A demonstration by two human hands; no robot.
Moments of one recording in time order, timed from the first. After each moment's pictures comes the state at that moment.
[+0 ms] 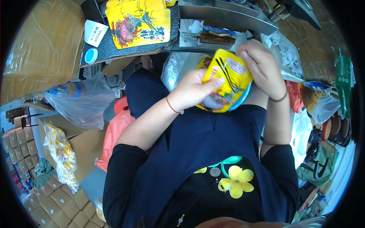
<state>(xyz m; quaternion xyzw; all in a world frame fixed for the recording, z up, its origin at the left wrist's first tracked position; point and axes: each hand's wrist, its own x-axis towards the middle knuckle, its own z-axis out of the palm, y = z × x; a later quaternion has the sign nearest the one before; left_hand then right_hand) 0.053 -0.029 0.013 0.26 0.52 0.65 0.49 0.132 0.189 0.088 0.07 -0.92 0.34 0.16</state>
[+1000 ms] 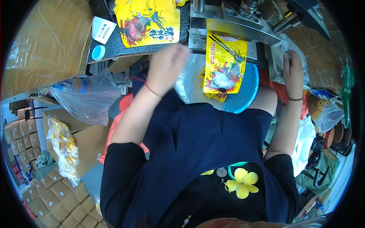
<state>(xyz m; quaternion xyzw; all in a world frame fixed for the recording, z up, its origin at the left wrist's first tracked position) -0.024 -0.067 0.017 0.37 0.82 0.43 0.05 0.175 0.296 0.028 -0.19 -0.94 0.12 0.27</state>
